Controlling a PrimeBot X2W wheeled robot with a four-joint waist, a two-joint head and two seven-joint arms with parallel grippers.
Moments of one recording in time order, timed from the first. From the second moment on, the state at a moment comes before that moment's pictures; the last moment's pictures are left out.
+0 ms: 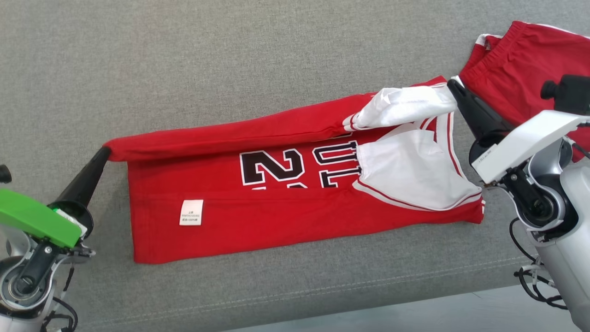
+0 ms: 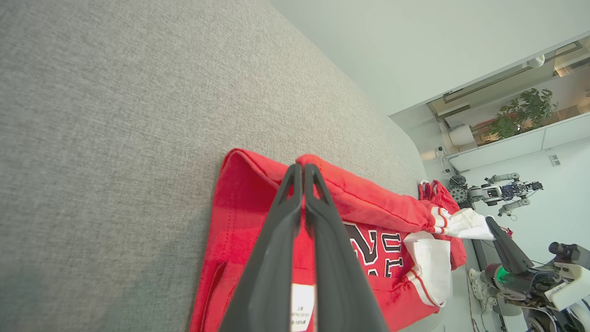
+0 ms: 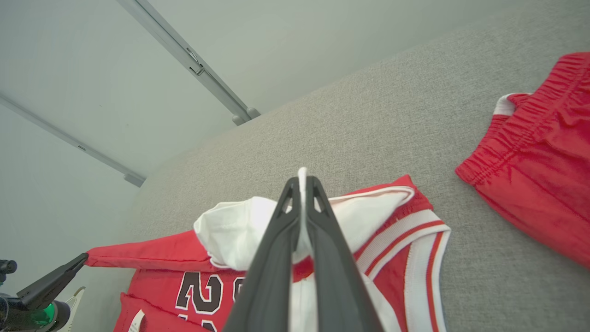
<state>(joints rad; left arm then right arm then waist) -0.28 0.52 -0.30 0.07 -1.48 -0.12 0.15 -0.39 -0.39 0.37 0.04 0.97 -0.03 0.15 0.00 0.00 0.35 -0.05</state>
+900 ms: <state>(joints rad) -0.14 0.52 -0.33 0.05 -1.48 -0.12 0.10 -0.16 -0.38 0.38 -0.05 0.99 -0.06 0.11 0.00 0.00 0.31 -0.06</state>
